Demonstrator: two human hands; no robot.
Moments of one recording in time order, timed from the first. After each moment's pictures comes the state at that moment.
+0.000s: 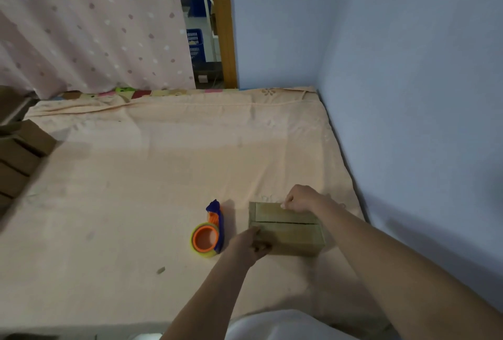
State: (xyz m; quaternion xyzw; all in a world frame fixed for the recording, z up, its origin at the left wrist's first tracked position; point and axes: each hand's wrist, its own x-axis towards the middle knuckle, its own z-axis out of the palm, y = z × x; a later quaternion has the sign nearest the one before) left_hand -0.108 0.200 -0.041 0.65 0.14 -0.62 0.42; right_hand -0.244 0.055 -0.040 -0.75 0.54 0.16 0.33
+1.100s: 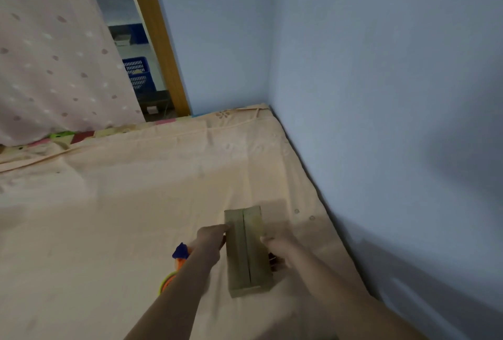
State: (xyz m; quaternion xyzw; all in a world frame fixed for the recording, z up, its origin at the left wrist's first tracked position) left_hand -0.060 0.097 -0.089 0.72 -0.10 -0.57 0.38; right_hand -0.258 0.107 -0.066 -0.41 0.71 -0.05 0.57
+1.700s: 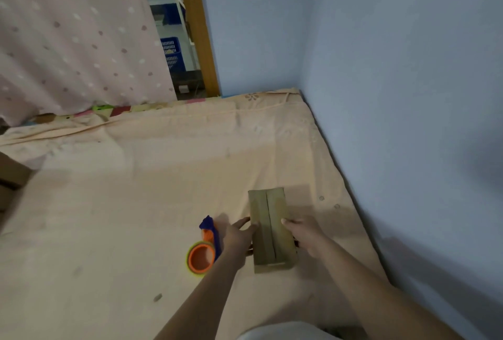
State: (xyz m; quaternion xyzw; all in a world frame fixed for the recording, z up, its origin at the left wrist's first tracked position) left_hand -0.079 0.166 -0.080 0.71 -0.15 -0.59 0.37; right_hand -0.259 0.115 -0.089 -0.38 0.67 -0.16 0.61
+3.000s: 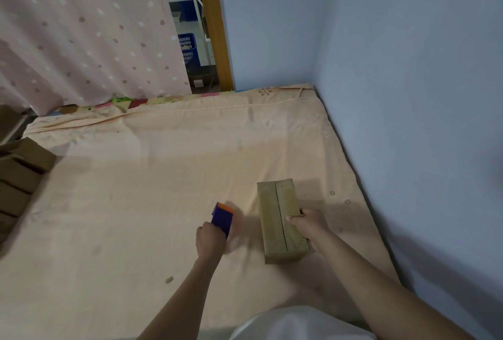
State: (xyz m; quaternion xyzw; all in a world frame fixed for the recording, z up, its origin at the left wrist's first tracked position) left_hand -0.006 0.198 -0.104 0.89 -0.33 -0.28 0.15; right_hand -0.249 0.125 -0.088 -0.43 0.68 -0.19 0.56
